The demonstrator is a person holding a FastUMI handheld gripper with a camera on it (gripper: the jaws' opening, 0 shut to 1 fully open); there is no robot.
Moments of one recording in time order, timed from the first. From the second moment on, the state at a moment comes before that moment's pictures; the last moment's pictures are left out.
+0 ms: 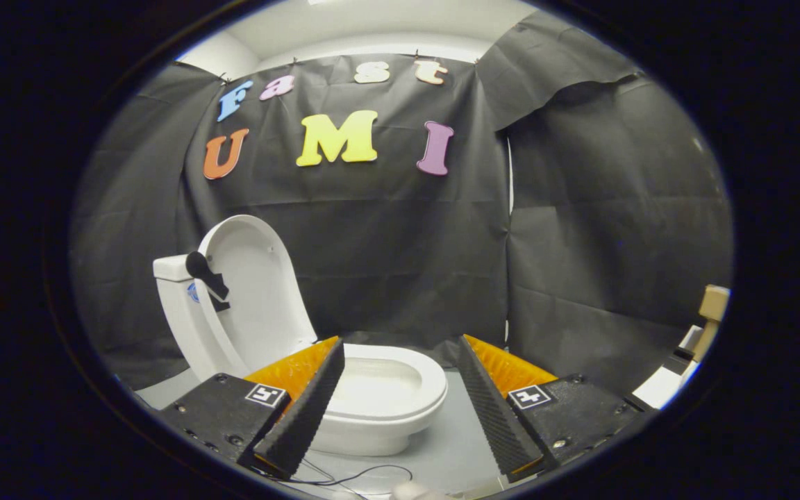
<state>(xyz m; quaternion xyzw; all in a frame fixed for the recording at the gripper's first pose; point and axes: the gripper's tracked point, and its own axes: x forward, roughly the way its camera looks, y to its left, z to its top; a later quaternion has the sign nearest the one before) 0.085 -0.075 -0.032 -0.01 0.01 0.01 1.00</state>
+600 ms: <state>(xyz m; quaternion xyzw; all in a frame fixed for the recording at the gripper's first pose) 0.084 -0.078 -0.036 0.00 0.02 0.00 1.00</state>
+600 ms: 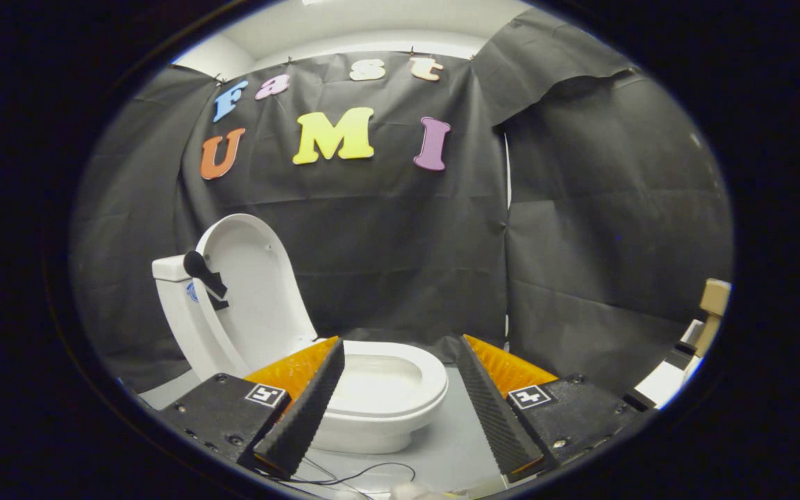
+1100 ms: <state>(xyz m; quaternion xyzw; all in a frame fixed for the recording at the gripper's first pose) 0.083 -0.078 -0.036 0.00 0.02 0.00 1.00</state>
